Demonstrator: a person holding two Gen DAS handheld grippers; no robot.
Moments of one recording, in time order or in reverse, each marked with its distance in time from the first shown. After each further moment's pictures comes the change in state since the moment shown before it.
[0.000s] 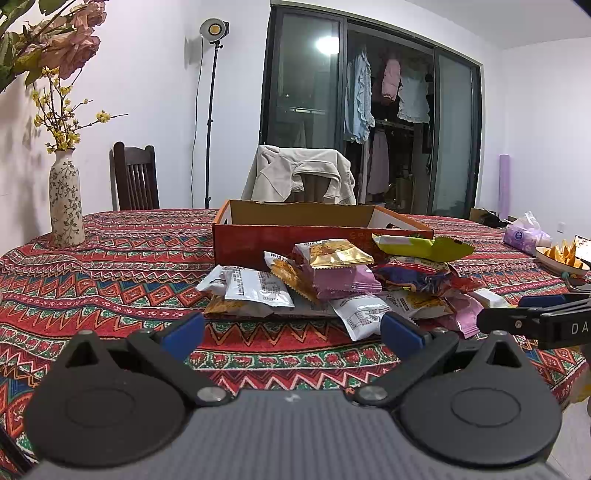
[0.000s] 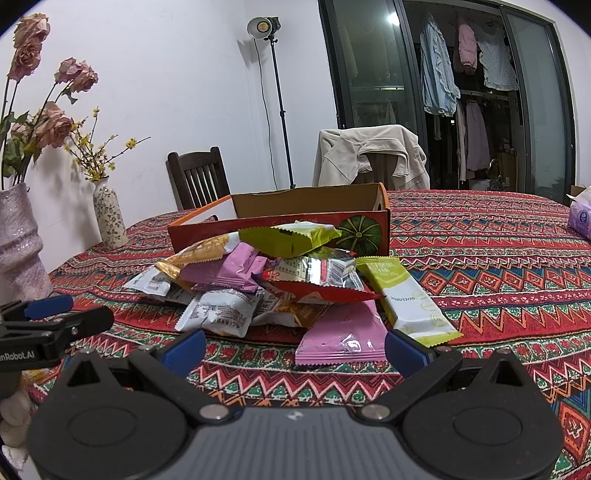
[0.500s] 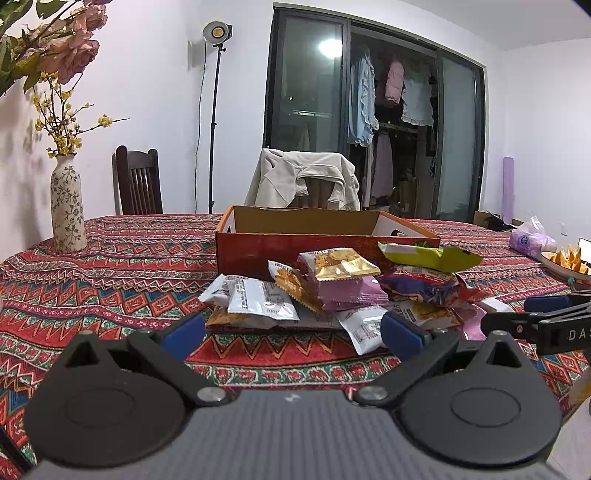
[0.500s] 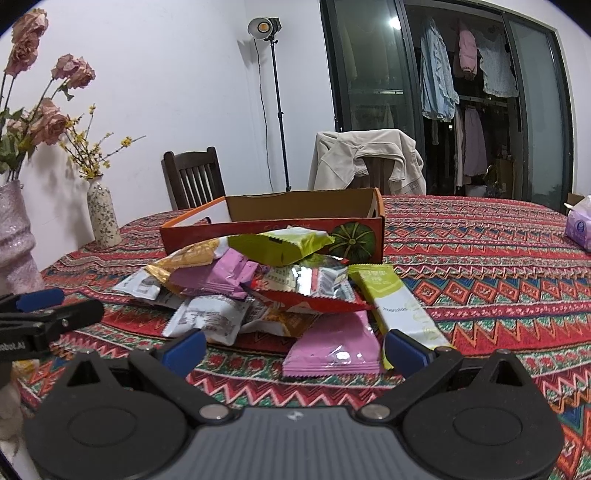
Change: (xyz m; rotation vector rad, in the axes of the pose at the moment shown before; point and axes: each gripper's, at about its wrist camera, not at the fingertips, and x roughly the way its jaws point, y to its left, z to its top) left arm 0.008 0.002 0.006 -0.003 -0.013 0.012; right arm 0.008 -0.005 0.008 -0.029 -0.005 -0.028
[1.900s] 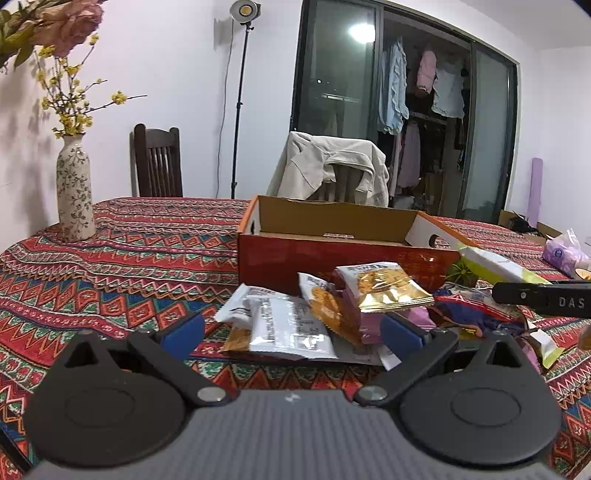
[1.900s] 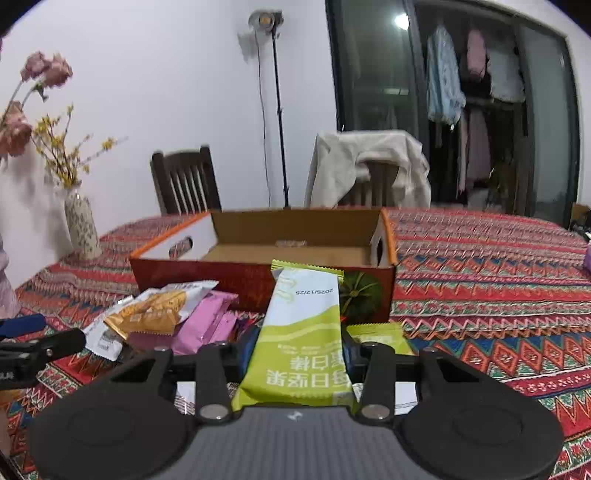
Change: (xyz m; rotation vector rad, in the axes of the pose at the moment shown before) left arm 0.051 0.016 0.028 -0.059 0.067 0.061; right arm 0.064 -0.012 0.053 -0.018 0.001 -0.003
